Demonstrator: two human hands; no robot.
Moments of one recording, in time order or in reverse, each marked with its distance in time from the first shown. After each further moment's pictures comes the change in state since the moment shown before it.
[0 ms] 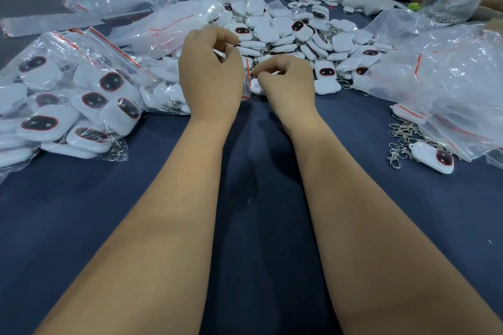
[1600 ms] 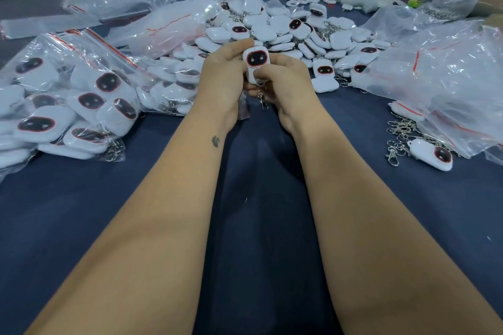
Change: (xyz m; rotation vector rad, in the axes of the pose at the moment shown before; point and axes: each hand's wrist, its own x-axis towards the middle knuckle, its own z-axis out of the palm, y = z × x) left_hand 0.004 -0.001 0.016 -0.715 -0.351 -0.565; right_hand 0.004 -0.002 0.000 0.539 -0.141 0.259
